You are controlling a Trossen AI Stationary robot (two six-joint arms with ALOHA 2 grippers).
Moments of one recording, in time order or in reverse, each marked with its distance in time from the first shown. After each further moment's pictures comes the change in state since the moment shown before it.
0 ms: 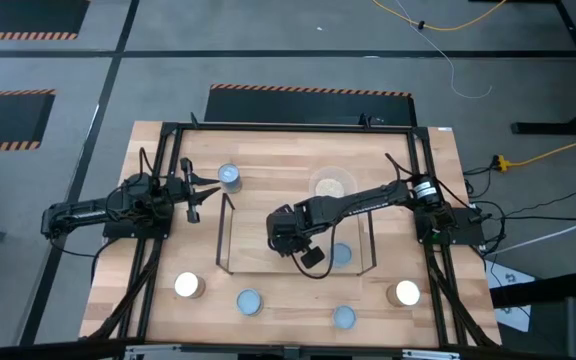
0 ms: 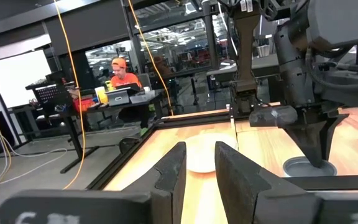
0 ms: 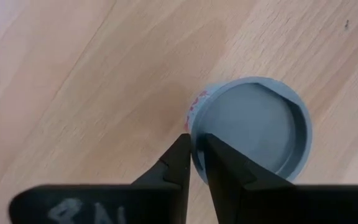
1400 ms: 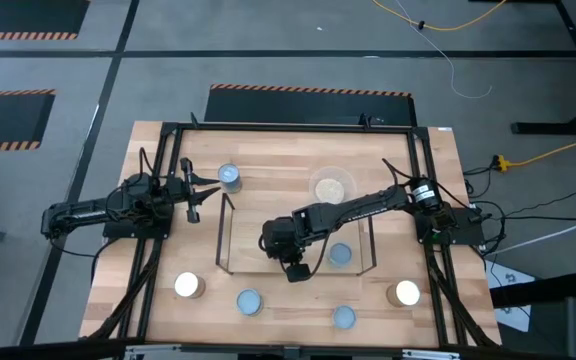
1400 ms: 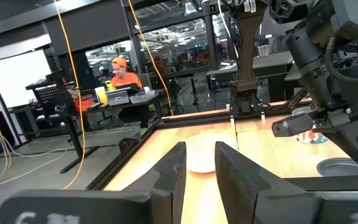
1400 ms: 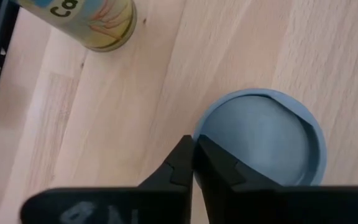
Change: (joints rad) left arm 0.000 0.000 0.000 0.000 0.000 0.000; right arm 0.035 0.018 0.002 0.146 -0.150 0.442
